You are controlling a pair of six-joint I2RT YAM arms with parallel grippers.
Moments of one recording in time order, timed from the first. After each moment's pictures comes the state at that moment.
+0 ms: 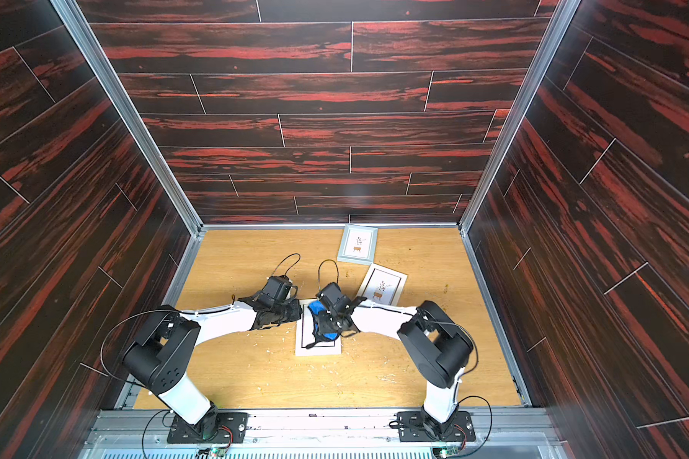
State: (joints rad) left arm -0.51 1.69 0.85 -0.11 0.08 -0.63; right arm 0.81 1.85 1.11 -0.32 -0.02 0.66
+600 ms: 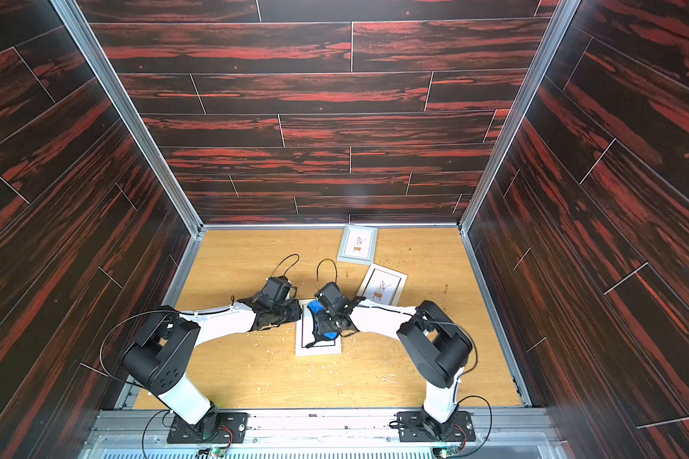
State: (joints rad) left arm -0.51 1.69 0.83 -0.10 0.09 -0.65; right arm 0.81 1.86 1.13 -0.33 0.00 0.63
